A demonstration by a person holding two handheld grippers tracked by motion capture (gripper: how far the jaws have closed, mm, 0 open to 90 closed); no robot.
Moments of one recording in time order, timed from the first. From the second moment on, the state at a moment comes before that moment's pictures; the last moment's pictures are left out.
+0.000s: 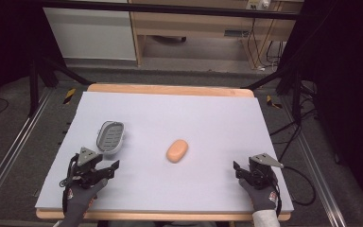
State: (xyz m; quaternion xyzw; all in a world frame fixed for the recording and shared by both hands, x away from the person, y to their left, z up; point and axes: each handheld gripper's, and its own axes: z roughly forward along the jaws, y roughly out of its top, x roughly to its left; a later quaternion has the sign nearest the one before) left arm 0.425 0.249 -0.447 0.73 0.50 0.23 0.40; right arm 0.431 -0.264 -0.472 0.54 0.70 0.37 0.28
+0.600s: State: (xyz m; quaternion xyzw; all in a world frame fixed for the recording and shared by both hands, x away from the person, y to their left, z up) left arm 0.429 0.229 -0.431 0.74 0.48 0.23 0.41; right arm 0.430 -0.263 -0.470 0.54 0.70 0.37 0.28
